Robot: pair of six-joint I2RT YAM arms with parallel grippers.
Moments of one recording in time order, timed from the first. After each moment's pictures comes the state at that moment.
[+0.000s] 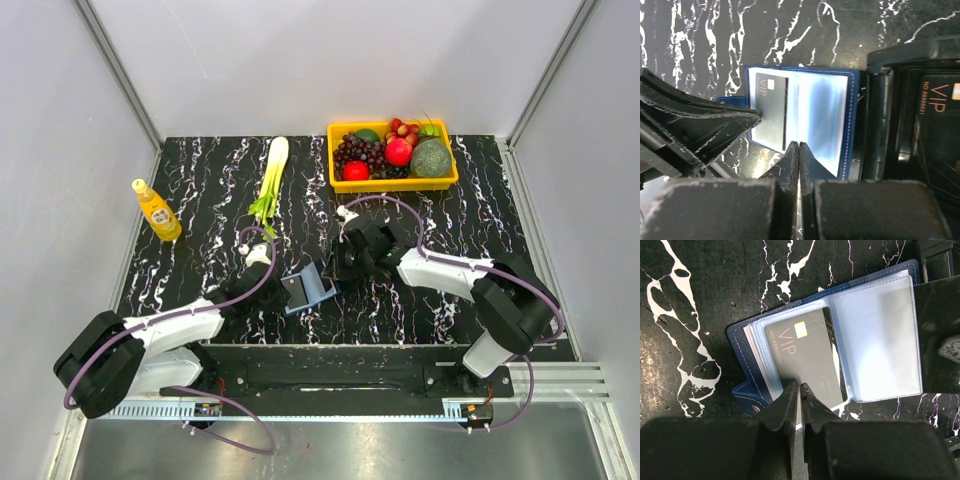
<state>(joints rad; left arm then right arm) -0.74 1.14 0.35 0.02 -0.17 -0.83 0.78 1.62 0.90 -0.02 -0.18 0.64</state>
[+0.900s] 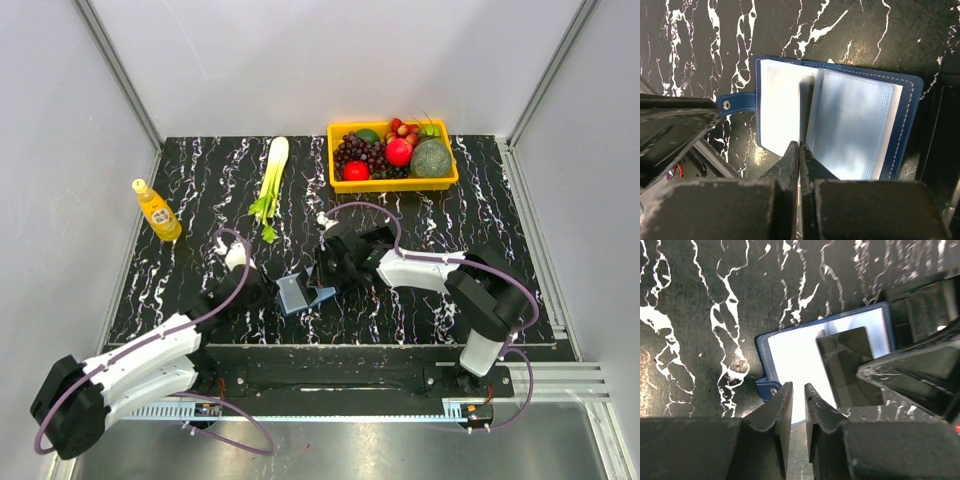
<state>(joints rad) -0.73 0.87 0.34 -0.18 -0.29 -0.86 0.87 1.75 0.98 0.00 -0.20 0.67</state>
